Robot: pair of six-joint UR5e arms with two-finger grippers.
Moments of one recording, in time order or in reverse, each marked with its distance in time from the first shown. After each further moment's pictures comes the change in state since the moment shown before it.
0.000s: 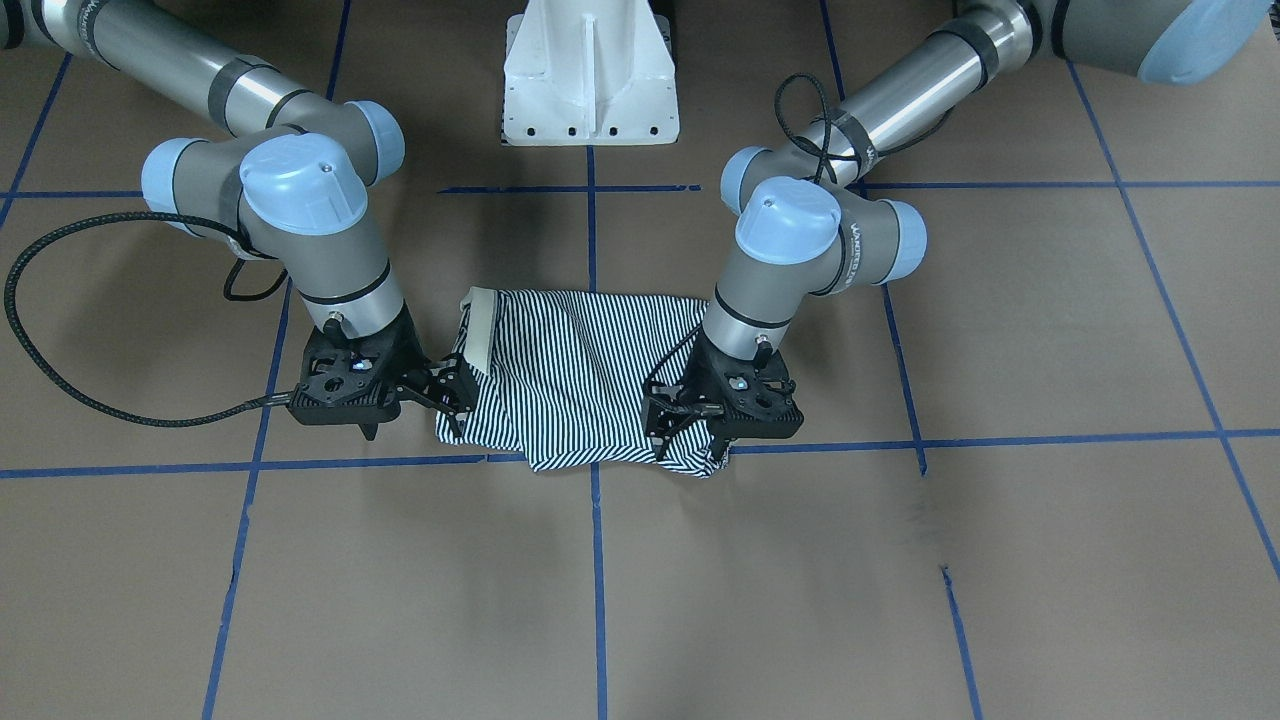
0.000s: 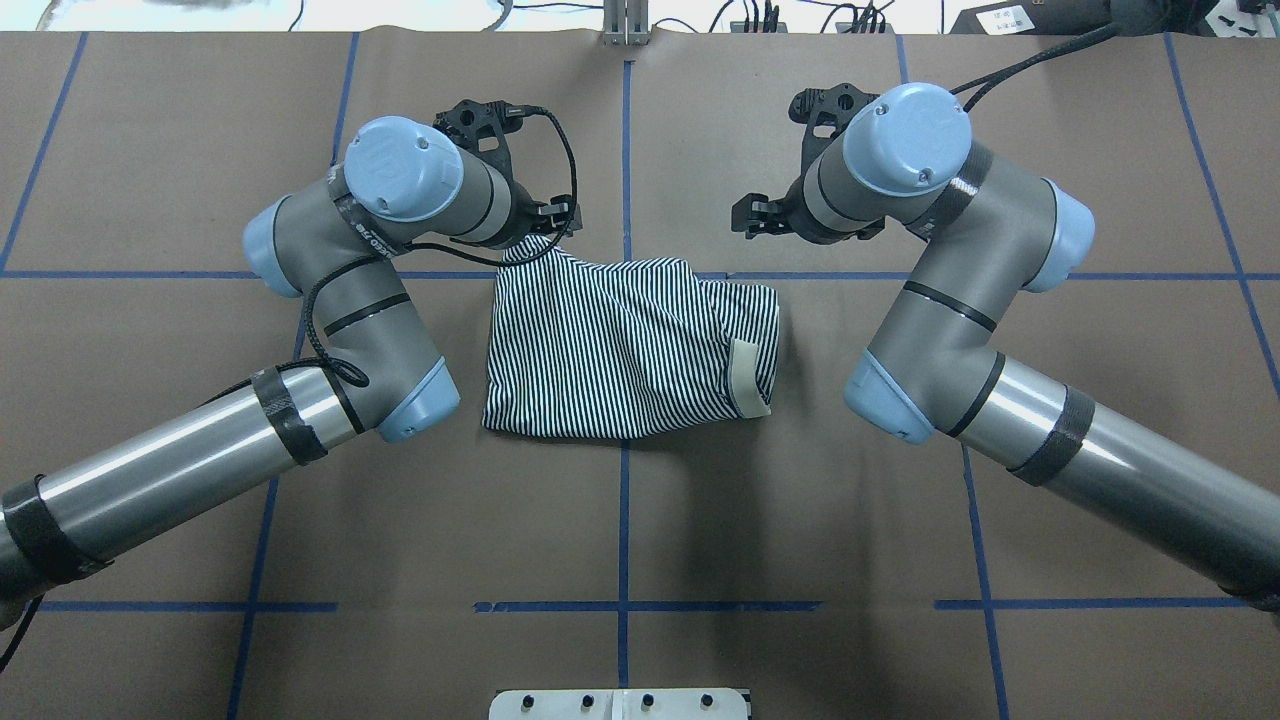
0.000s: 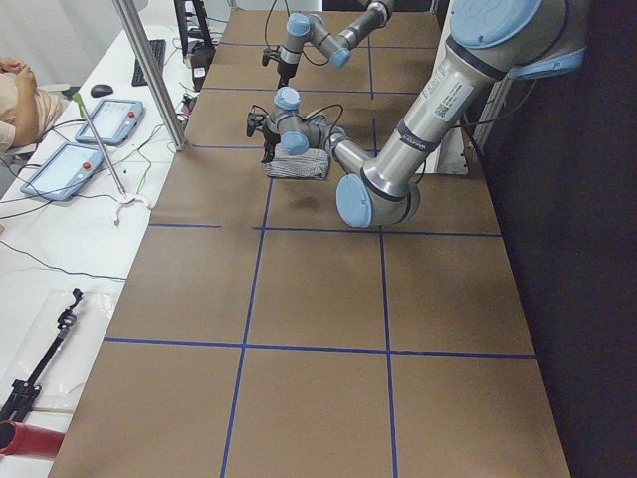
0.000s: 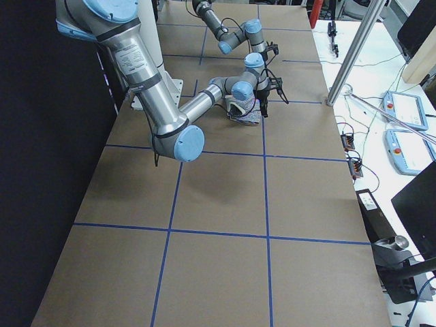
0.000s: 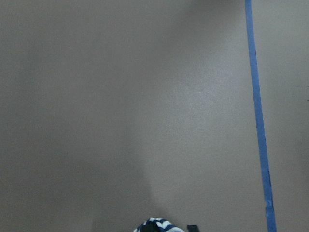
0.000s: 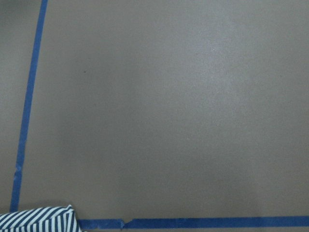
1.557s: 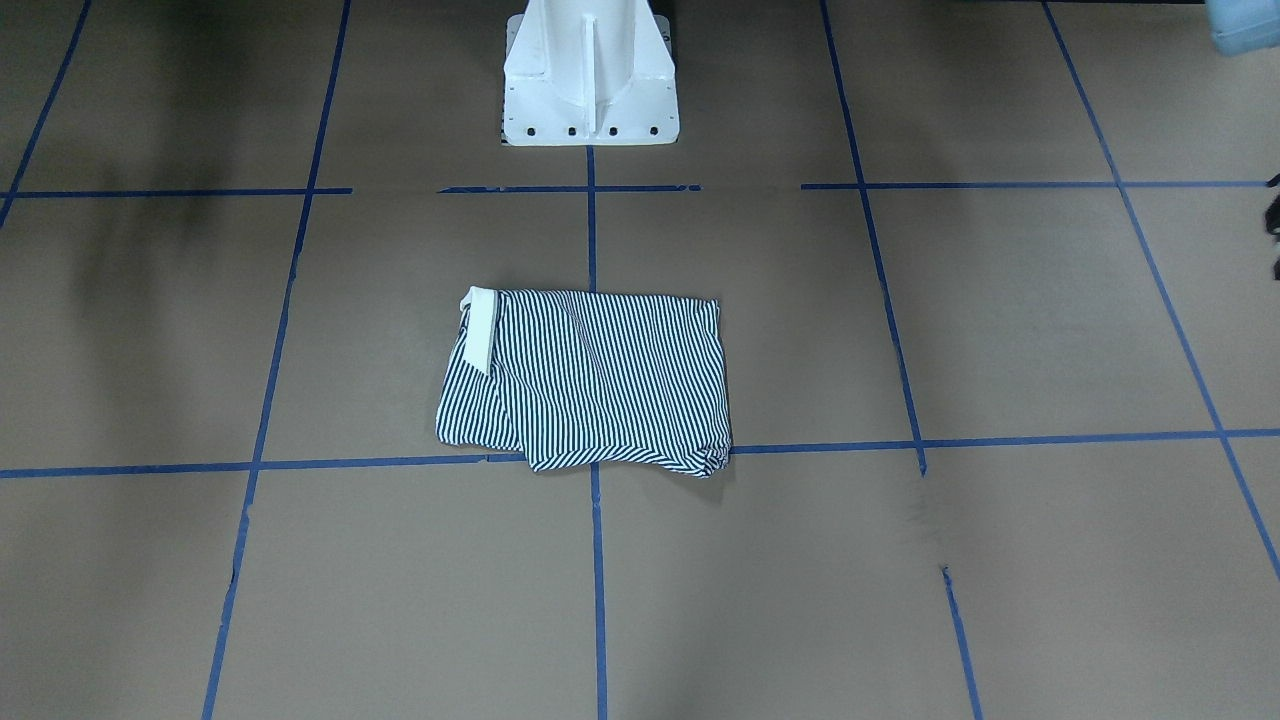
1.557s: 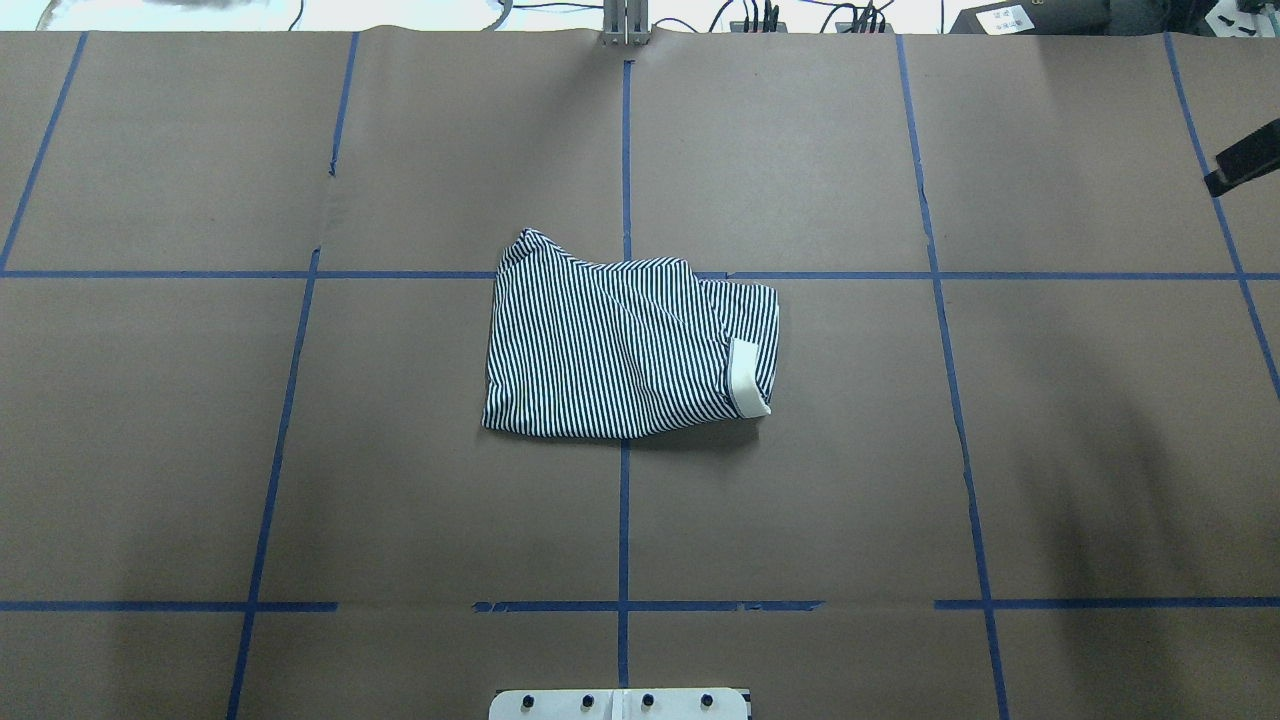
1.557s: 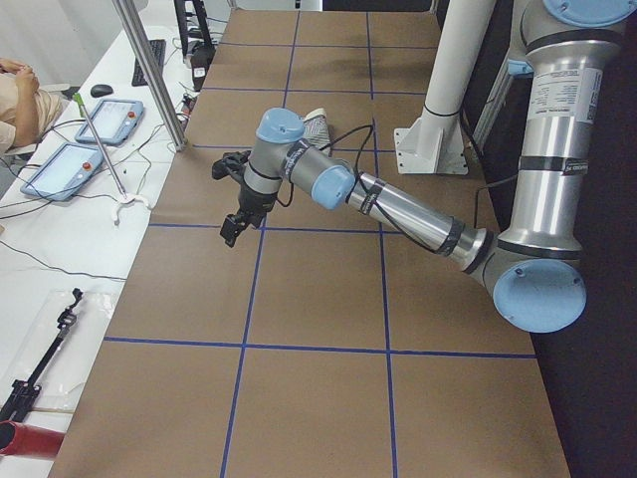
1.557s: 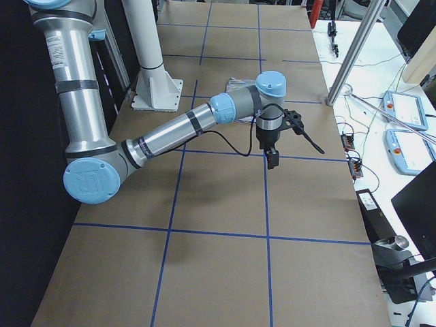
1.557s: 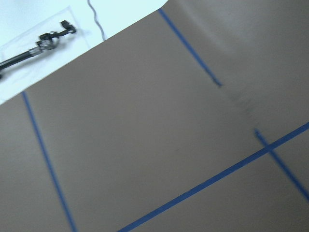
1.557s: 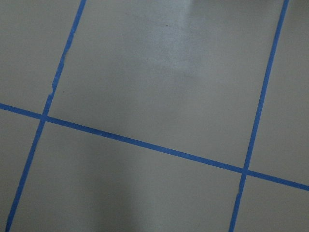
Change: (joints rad) left arm -0.728 0.701 -0.651 0.463 -0.295 1.345; right arm 0.688 -0.440 0.362 -0.521 0.451 -1.093
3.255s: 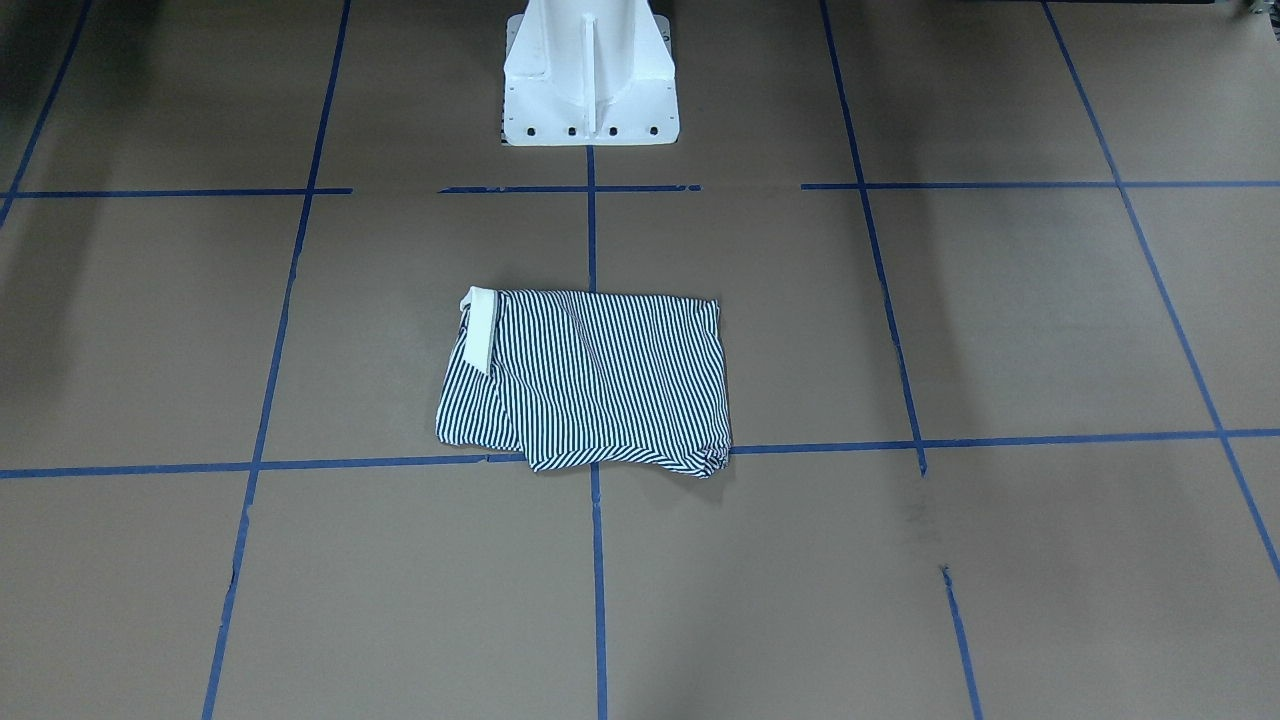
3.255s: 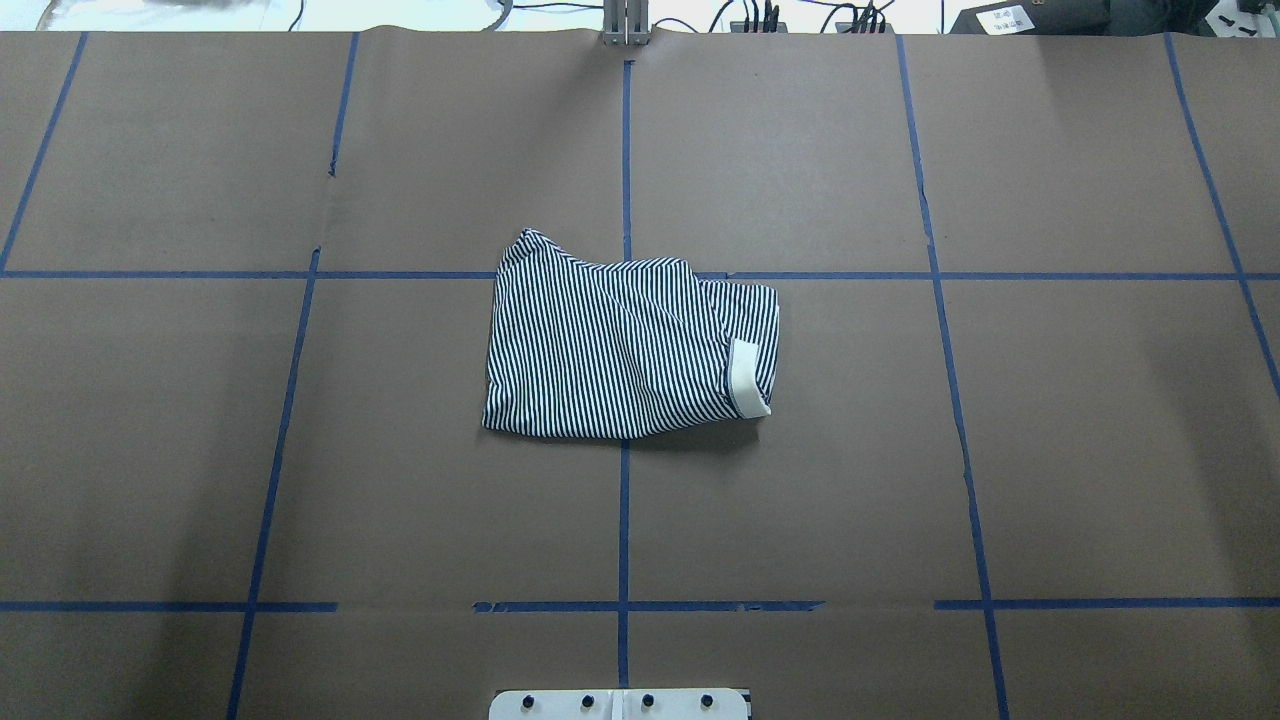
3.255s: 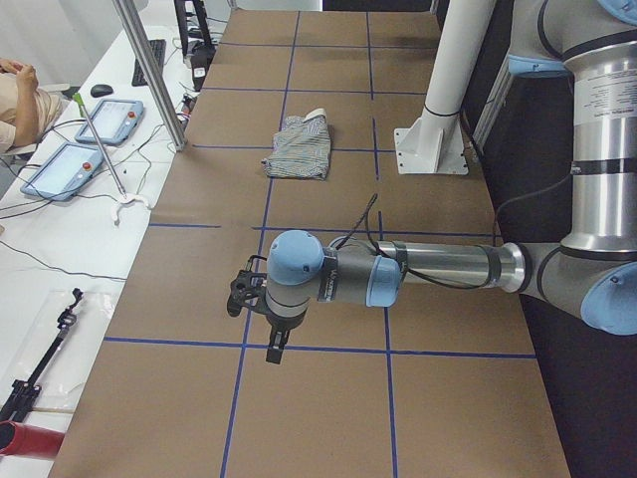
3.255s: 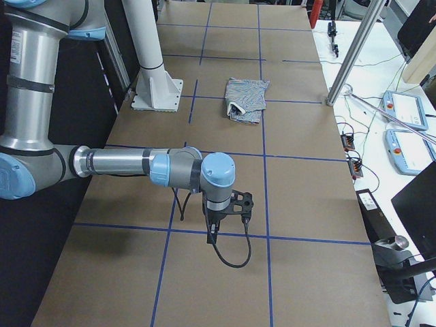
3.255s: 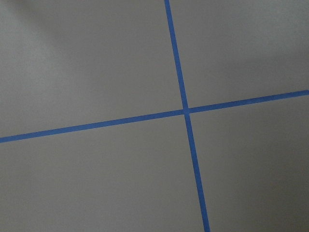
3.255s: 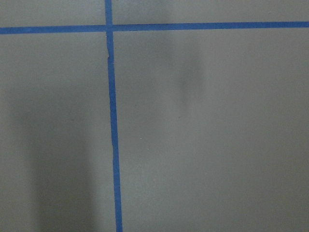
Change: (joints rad) left arm -0.272 0.166 0.236 0.021 -0.271 0.038; right arm 0.202 -0.366 -0.077 0.088 -0.028 -0.075
